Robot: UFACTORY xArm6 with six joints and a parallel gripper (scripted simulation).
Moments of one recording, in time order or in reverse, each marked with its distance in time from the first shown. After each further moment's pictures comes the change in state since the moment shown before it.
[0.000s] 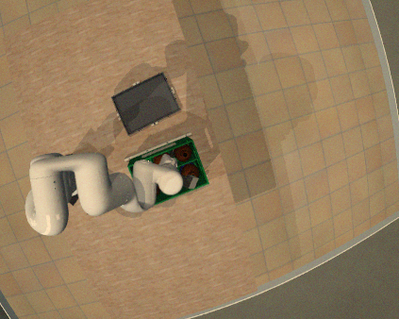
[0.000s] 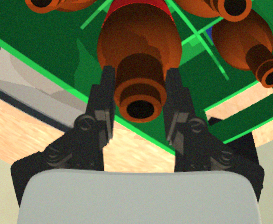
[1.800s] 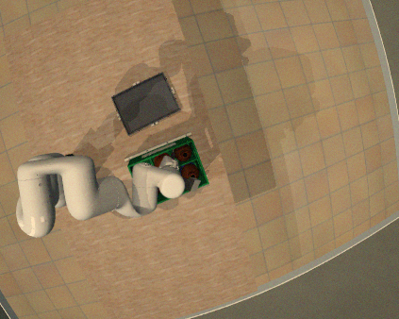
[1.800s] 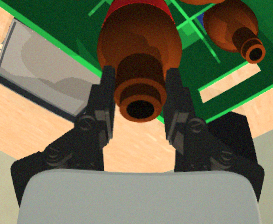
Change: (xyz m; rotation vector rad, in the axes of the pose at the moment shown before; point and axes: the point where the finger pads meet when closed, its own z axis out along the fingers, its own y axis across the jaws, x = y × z) arm 0.000 0.000 -0.039 0.000 0.000 0.000
